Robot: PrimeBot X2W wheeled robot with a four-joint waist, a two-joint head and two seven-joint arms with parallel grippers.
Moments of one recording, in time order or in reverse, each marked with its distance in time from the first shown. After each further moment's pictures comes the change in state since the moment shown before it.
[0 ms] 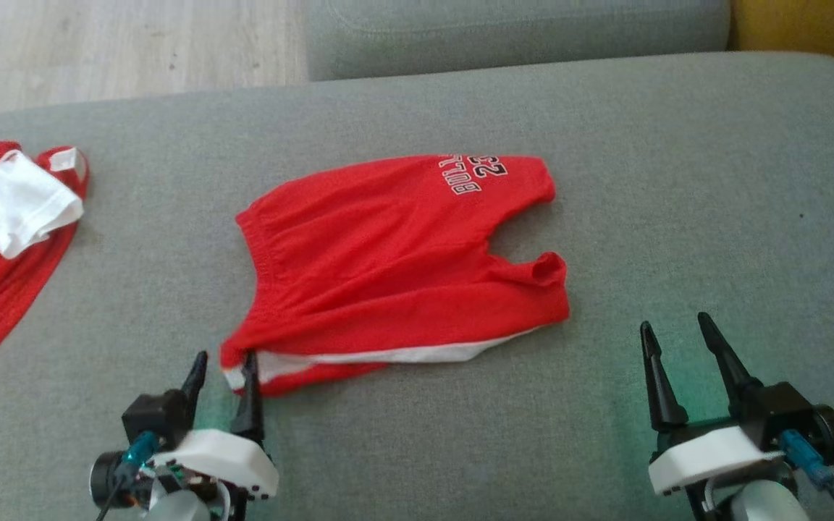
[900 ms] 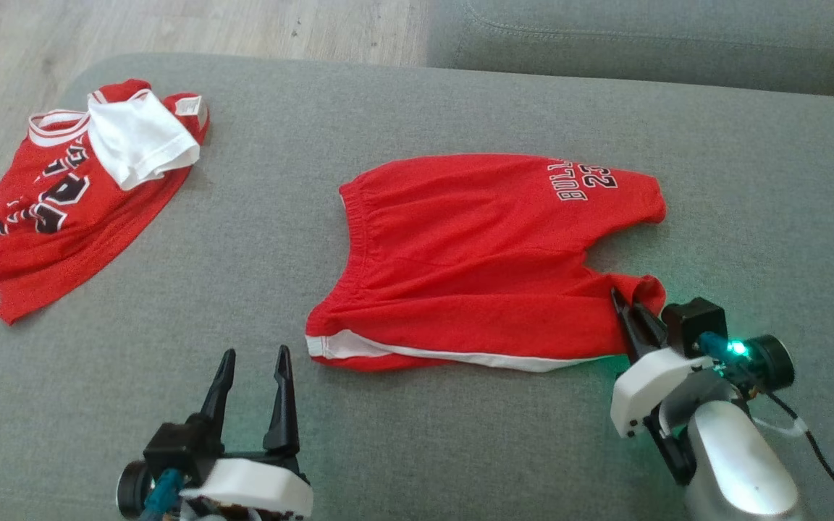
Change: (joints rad) left arm 0.126 -0.017 -0.019 -0.261 0.063 0.068 -0.046; right arm -0.286 -0.005 0.080 0.335 -0.081 0.000 0.162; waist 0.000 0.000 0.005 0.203
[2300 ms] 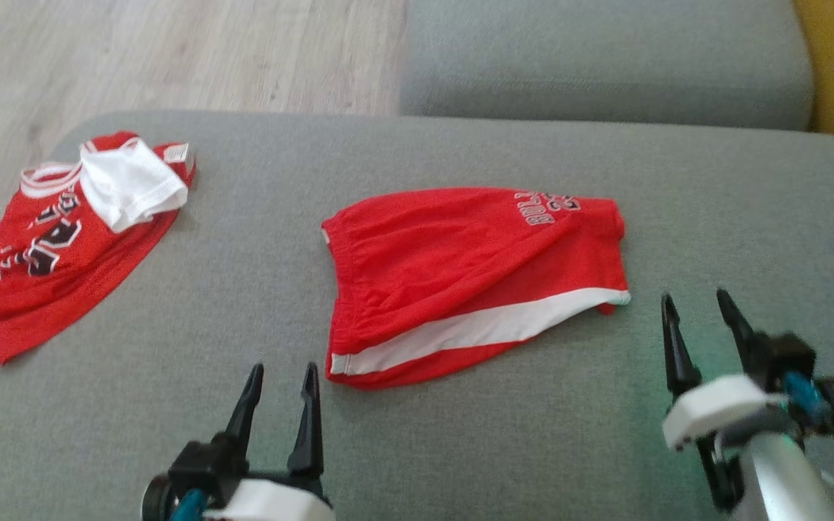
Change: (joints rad) left arm 0.028 -0.049 -0.004 -0.017 0.052 -0.040 -0.001; right arm 0.038 -0.011 -0.167 0.003 0.043 0.000 -0.151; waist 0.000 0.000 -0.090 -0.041
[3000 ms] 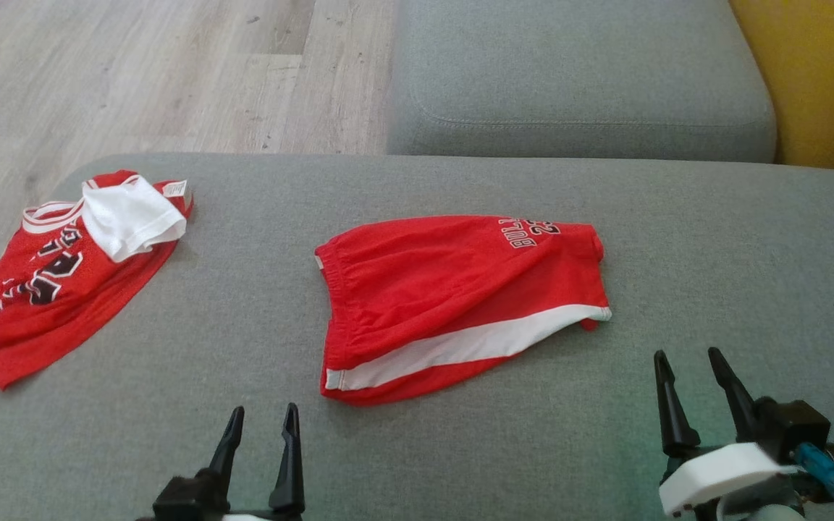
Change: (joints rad) left arm 0.098 0.044 0.007 -0.004 -0.023 0.024 0.003; right arm 0.290 0.016 0.063 -0.309 0.151 0.000 0.062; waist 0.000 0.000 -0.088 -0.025
